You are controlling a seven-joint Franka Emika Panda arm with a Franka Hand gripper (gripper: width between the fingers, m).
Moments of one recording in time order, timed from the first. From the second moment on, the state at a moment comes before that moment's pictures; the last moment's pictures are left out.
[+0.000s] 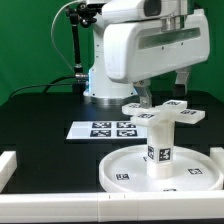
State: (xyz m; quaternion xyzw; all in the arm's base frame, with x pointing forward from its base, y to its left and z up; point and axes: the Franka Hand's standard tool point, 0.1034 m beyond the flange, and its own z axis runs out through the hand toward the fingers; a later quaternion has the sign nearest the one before) arm 0.572 0.042 0.130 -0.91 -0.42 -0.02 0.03
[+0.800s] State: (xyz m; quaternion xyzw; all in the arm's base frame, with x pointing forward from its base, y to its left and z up) arm 0.572 0.045 0.126 -0.75 -0.66 0.00 -0.01
